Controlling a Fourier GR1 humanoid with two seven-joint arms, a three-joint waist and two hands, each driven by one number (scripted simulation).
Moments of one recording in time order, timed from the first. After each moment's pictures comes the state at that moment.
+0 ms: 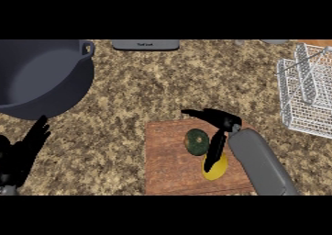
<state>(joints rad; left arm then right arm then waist) 0.05 0.33 0.15 -1.38 0.07 -0.08 0.14 -0.54 -0.08 0.17 -0.89 0.47 0.65 0.04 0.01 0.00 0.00</state>
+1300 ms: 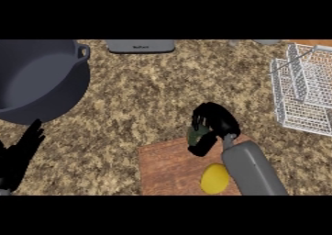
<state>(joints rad) 0.06 0.31 0.21 -1.37 0.04 -0.11 0.15 -0.41 -0.01 0.21 -1.19 0.73 0.24 0.28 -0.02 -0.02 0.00</state>
